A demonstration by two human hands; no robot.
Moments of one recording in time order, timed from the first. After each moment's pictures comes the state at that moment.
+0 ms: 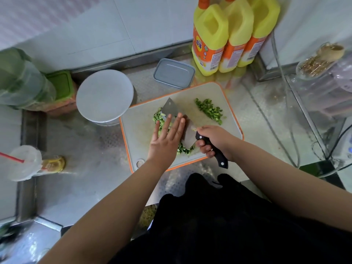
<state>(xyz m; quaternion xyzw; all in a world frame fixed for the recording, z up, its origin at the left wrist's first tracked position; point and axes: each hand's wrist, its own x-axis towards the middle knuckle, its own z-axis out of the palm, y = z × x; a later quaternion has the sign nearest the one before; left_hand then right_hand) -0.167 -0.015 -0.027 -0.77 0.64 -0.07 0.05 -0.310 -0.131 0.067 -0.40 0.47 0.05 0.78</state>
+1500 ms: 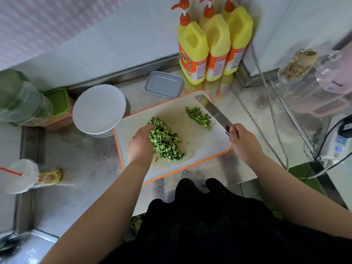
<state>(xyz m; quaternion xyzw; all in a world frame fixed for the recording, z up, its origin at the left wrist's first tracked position) -0.147 -0.030 0.013 -0.89 0.38 0.14 -0.22 -0.406 -0.176 0.013 -0.71 0.58 -0.09 0.38</state>
